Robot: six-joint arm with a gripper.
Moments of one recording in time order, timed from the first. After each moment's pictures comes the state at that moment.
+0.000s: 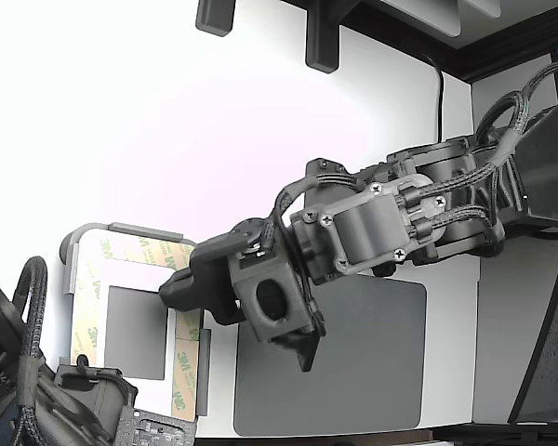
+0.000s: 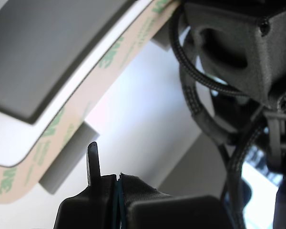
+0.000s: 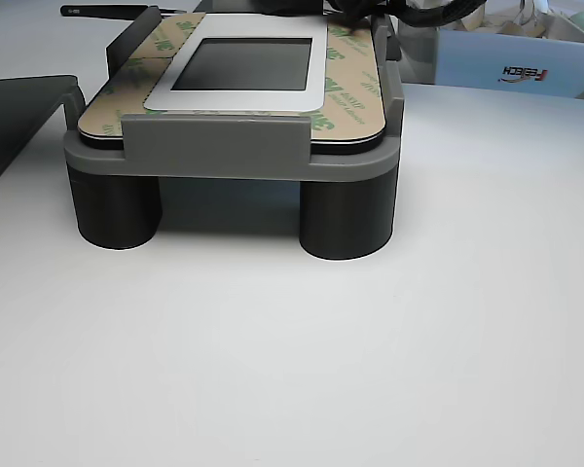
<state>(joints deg) 19.6 120.8 135.3 25.5 -5.0 -118.8</state>
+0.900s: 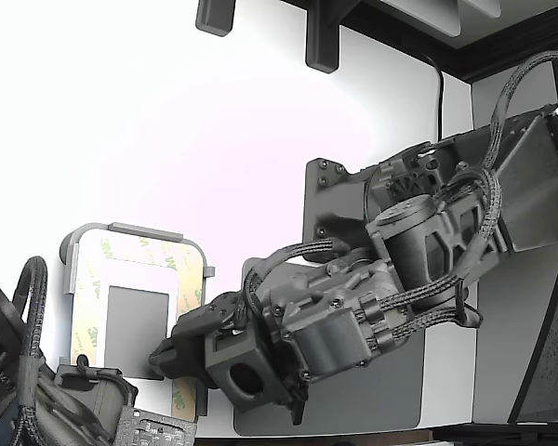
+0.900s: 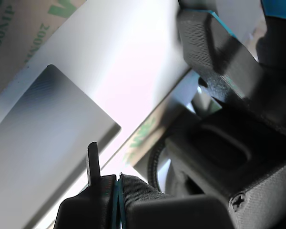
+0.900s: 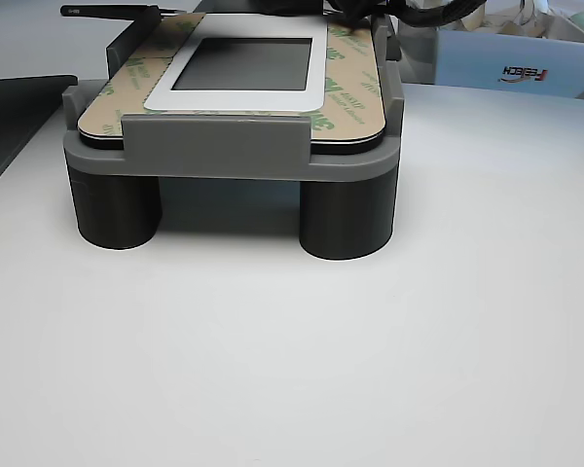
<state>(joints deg) 31.8 106.3 124.9 27.9 1.5 -113.8</state>
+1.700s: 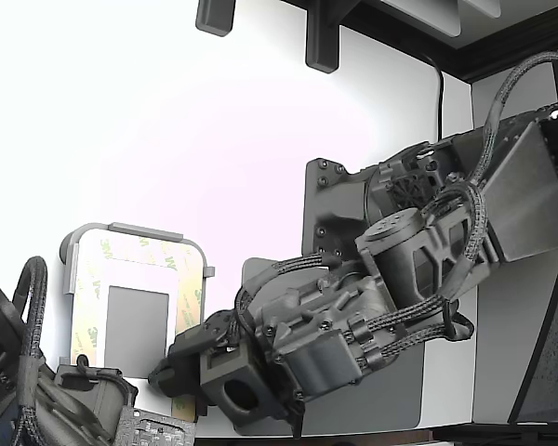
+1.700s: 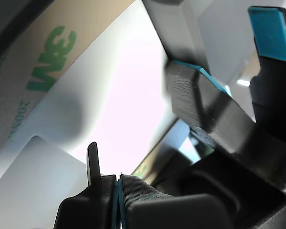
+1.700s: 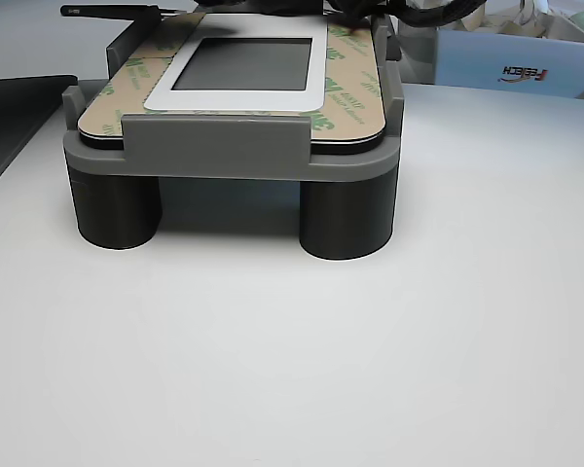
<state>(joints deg) 33.8 102.9 124.1 25.1 -0.2 -110.6</state>
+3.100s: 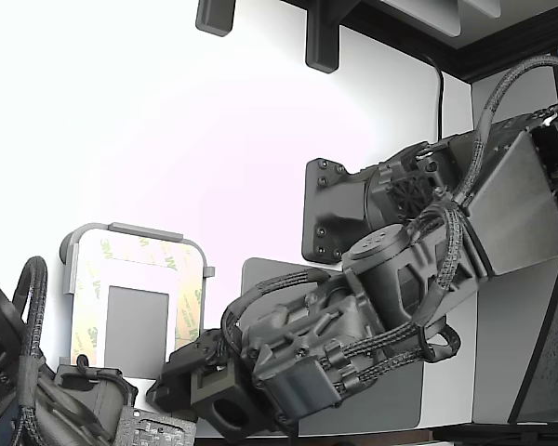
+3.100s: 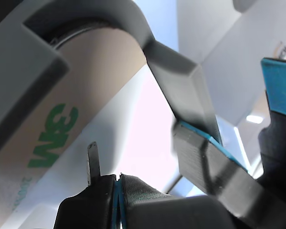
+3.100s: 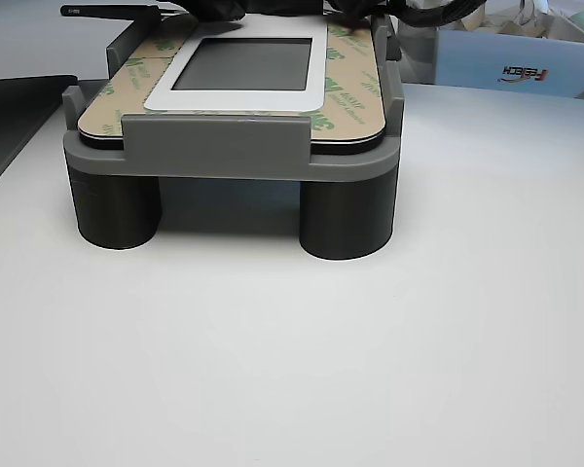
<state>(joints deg) 35.5 97.7 120.8 25.8 -1.4 -109.7</state>
